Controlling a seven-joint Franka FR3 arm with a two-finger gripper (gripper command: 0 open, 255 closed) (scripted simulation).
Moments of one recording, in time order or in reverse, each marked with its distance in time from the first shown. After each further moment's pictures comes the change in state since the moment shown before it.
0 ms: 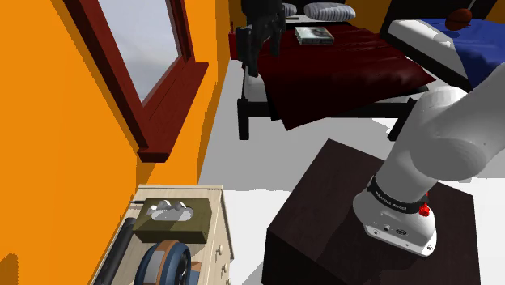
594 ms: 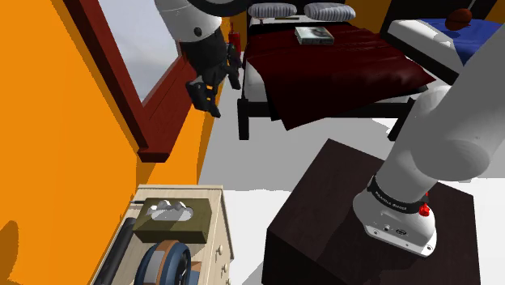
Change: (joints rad) arm 0.039 0.323 0.192 0.152 -0.111 0.039 0.178
